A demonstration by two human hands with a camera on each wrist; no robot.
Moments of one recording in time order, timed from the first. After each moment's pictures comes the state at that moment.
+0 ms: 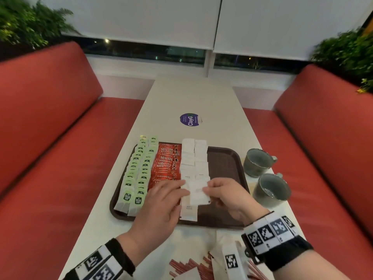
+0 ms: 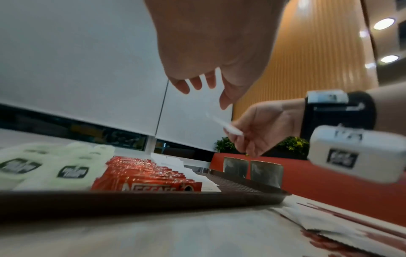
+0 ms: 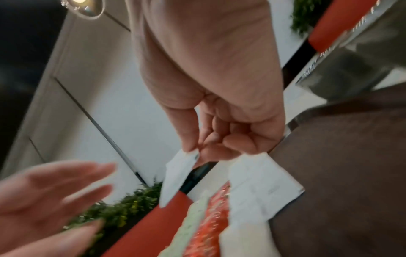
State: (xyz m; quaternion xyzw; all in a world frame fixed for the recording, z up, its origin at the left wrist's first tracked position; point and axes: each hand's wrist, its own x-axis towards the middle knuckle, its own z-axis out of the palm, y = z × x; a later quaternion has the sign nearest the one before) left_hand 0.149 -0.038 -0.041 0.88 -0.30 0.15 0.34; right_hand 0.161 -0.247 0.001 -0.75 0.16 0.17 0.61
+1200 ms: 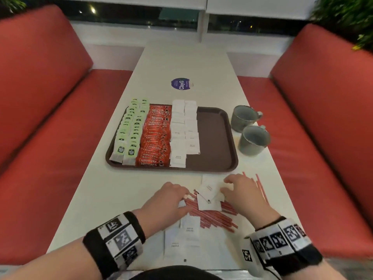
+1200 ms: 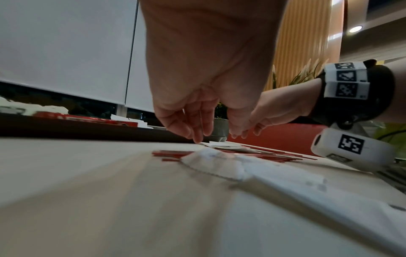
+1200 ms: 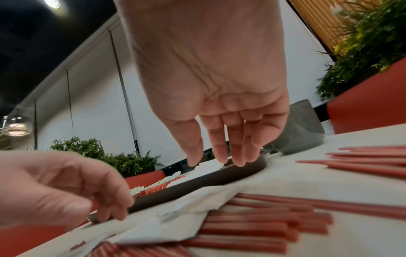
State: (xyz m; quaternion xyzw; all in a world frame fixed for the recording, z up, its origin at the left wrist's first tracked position) left_hand 0.061 -0.078 -0.072 0.92 -0.27 -0.21 0.19; right_hand 0.030 -0.292 -0.054 -0.96 0.14 0.11 0.21
